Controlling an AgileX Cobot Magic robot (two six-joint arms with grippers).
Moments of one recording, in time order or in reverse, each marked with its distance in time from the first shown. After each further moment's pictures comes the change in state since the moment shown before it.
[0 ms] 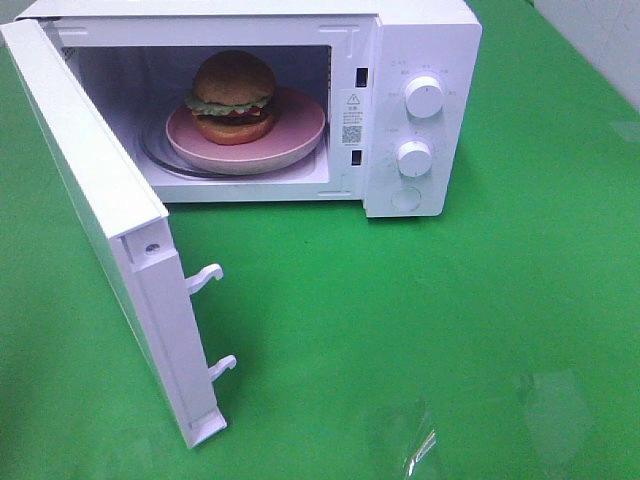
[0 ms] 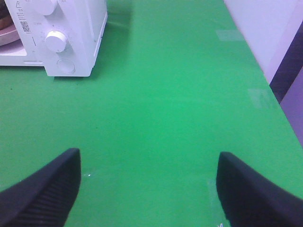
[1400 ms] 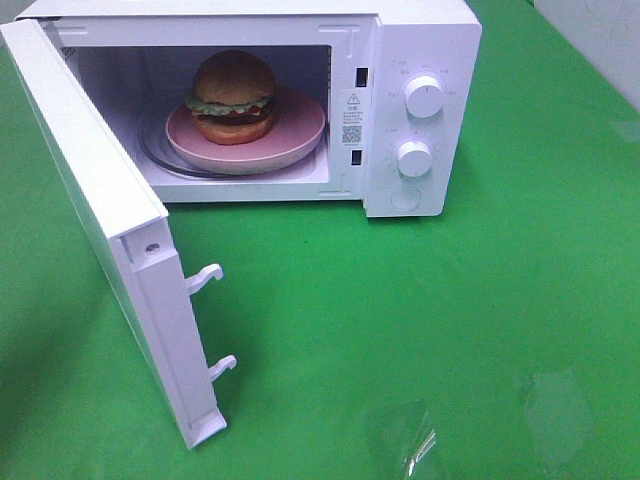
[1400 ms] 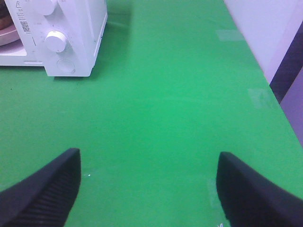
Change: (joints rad) left arm 0.000 0.922 0.269 0.628 -1.360 -0.413; right arm 0.000 0.000 0.000 0.000 0.000 0.000
